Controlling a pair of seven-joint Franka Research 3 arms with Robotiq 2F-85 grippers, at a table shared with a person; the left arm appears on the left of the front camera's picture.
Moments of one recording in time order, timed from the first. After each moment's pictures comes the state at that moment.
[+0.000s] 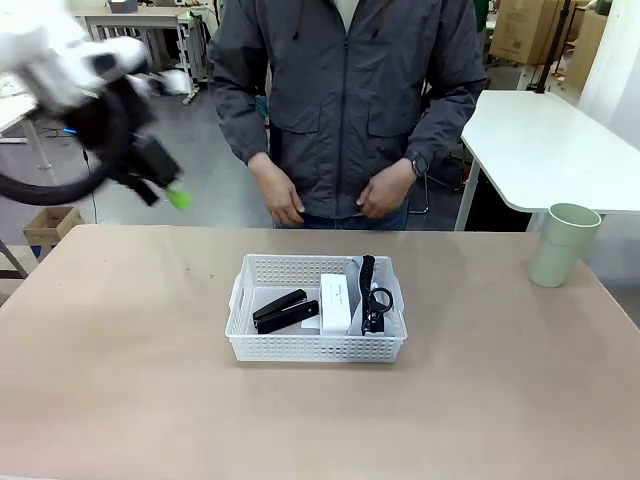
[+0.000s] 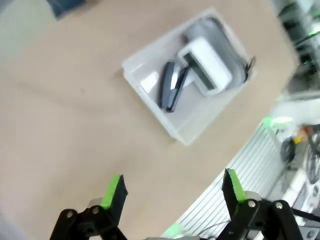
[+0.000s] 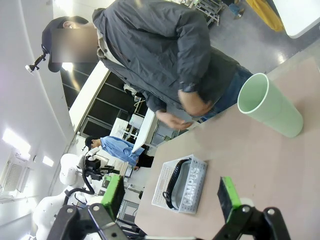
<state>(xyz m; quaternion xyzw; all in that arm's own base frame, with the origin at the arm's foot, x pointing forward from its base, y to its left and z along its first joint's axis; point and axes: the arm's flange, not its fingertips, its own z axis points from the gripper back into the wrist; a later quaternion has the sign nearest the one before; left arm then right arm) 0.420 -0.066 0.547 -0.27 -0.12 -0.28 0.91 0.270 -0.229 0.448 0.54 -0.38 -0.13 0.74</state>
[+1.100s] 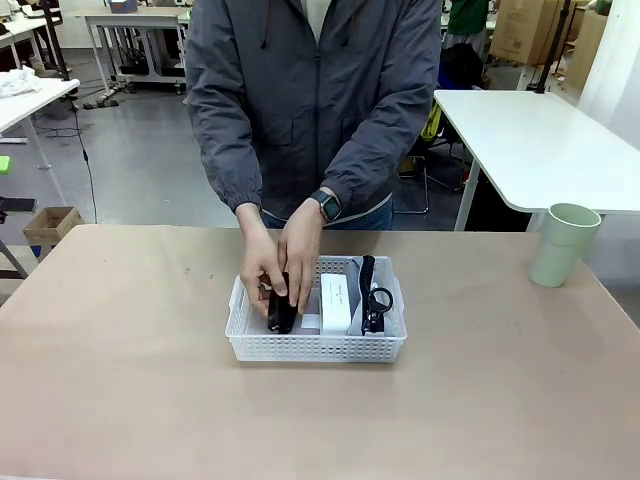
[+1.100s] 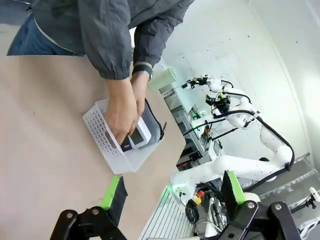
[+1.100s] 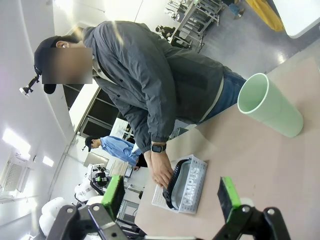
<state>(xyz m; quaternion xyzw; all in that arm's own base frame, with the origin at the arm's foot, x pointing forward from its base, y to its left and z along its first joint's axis) 0.379 0.148 0.458 -0.60 -0.24 -0.12 0.75 0.270 -0.229 0.448 0.54 -0.38 -0.13 0.74</state>
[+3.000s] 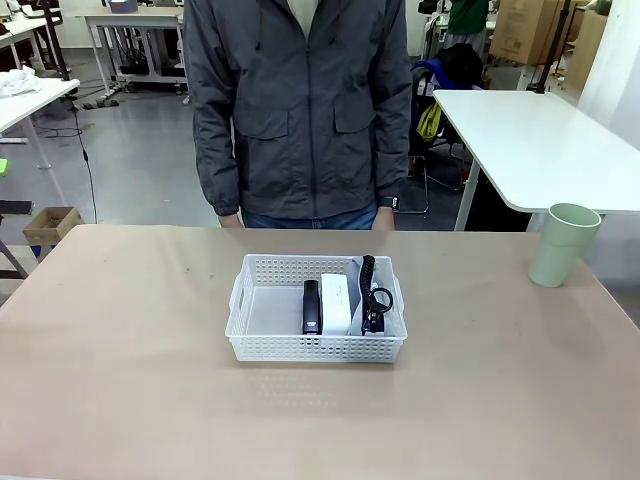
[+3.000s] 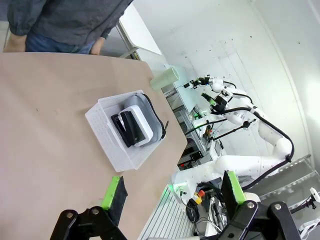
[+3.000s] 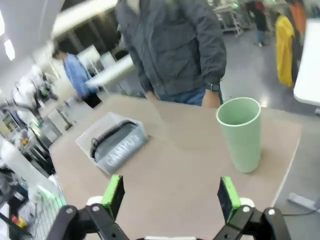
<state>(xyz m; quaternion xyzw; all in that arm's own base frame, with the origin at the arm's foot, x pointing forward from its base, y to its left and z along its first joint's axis) 0.376 0.153 0.455 -0.60 -0.24 -0.12 0.76 0.288 -0.243 0.410 0.35 -0.49 0.19 0.77</state>
